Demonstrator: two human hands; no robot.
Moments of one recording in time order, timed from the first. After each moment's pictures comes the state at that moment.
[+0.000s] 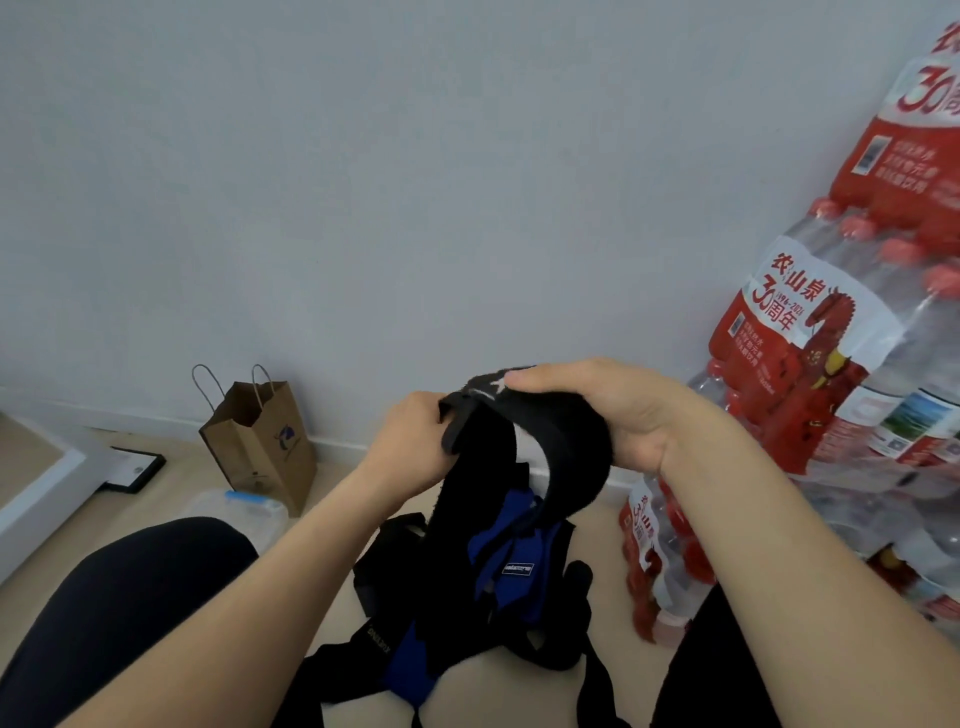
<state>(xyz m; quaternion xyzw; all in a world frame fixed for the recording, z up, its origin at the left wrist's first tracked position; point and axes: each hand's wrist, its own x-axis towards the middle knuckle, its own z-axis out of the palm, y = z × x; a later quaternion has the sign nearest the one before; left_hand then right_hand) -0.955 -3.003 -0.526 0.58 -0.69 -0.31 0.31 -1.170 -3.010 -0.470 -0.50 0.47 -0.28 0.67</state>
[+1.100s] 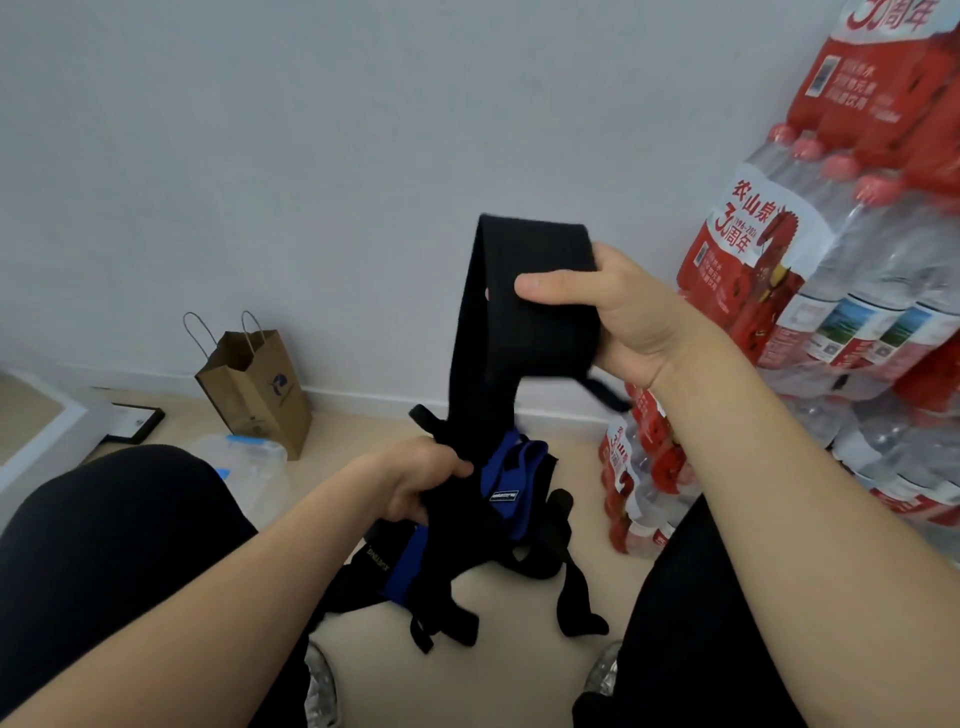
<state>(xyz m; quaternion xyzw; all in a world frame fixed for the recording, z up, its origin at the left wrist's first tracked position) -0.976 -2.955 -0.608 0.64 -0.42 -0.64 0.12 -1.194 -2.980 -0.466 -0.56 0.30 -0.42 0.65</state>
